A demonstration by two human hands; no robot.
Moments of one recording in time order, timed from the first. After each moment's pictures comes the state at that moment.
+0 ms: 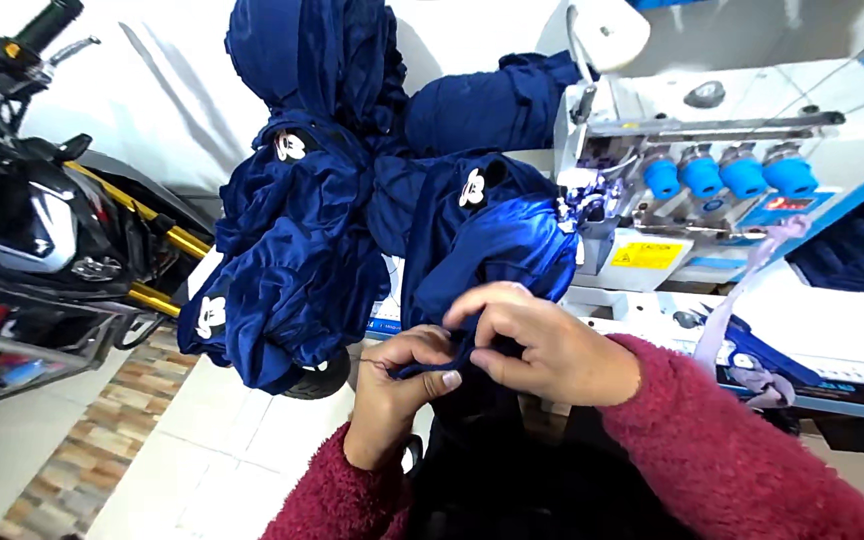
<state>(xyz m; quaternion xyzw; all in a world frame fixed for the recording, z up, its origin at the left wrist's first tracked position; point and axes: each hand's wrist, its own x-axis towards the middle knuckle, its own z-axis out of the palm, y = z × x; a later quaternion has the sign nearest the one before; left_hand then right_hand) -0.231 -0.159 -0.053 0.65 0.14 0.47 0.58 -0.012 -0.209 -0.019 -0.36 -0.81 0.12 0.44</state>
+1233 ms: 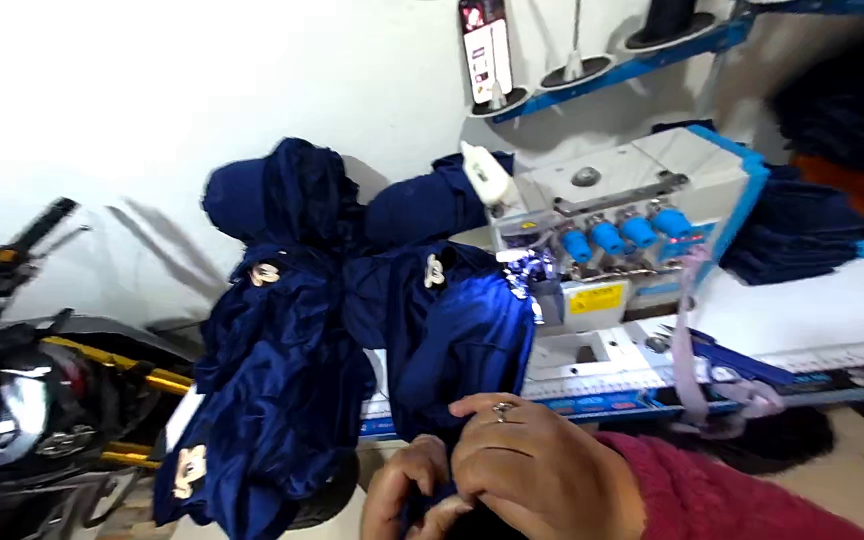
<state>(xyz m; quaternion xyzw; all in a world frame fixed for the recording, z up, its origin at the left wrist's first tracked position) -0.228 -0.152 -0.049 0.78 0.02 0.41 0.46 -0.029 -0.234 -0.028 -0.32 -0.80 -0.02 0.51</state>
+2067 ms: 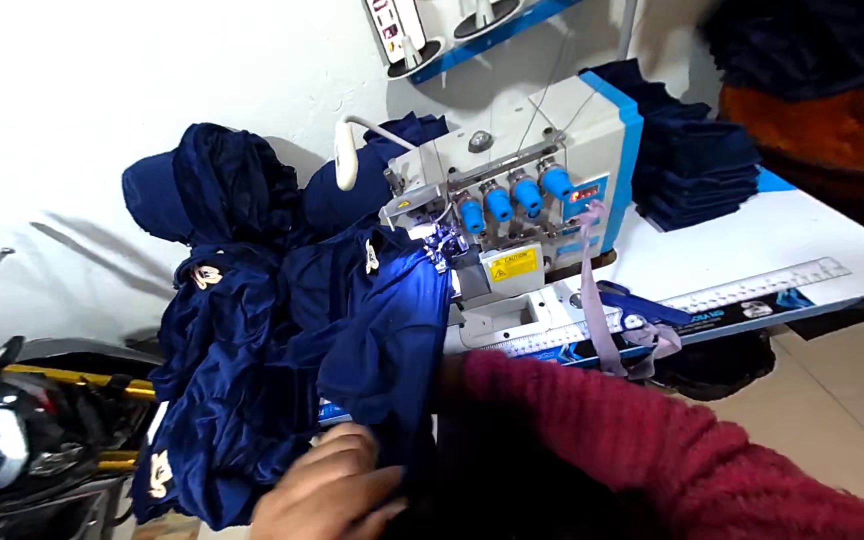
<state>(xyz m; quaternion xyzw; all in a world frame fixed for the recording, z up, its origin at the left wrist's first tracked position) -0.212 -0.178 0.033 0.93 -0.02 0.29 0.24 -0.013 -0.184 -0.055 -0.57 -0.74 0.29 0.20</state>
